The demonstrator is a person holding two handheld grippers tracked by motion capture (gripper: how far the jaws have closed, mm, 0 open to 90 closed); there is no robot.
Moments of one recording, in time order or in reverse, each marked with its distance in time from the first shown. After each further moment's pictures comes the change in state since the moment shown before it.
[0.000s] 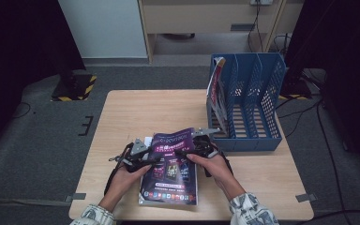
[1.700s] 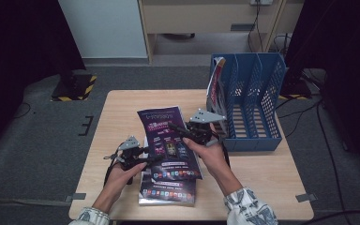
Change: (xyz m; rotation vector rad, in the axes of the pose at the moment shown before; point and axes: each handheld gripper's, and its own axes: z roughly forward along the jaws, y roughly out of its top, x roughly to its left) left arm 0.018 0.000 -0.010 -0.135 -0.259 -0.185; right arm 0.051 0.072 -0.045 -0.361 0.024 -0.280
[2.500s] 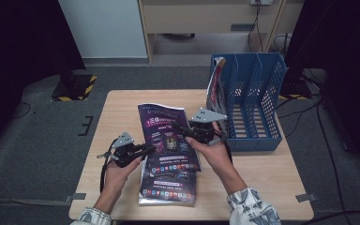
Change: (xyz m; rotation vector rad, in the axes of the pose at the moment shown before) left arm -0.009 0.020 -0.023 -0.042 0.119 0.065; right arm -0.003 0.005 -0.007 0.025 -0.044 -0.067
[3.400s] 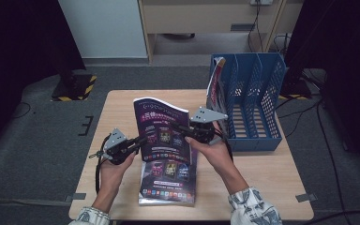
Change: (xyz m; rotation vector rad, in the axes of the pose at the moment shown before) left arm 0.000 0.014 -0.020 -0.110 0.118 0.078; right arm 0.006 0.011 -0.005 -0.020 0.020 -0.052
